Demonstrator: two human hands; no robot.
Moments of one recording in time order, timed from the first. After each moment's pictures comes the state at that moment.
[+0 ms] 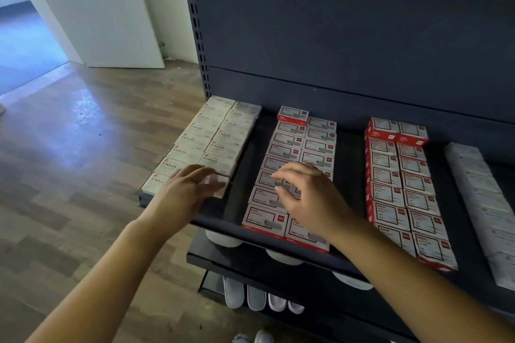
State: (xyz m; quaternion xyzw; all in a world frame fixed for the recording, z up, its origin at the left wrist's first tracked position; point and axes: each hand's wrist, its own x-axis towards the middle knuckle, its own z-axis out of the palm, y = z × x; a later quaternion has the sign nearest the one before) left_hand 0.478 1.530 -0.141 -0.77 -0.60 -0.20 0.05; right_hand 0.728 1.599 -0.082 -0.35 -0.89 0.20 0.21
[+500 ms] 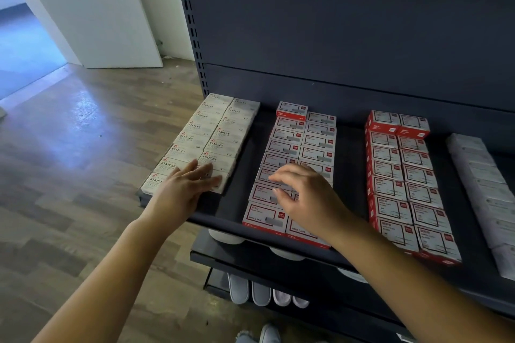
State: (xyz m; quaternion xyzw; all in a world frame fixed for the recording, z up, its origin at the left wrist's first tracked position) left_hand 0.469 1.534 -0.155 -0.74 -0.64 -0.21 0.00; right_hand 0.726 1.599 -0.093 -0.35 -0.89 0.22 0.21
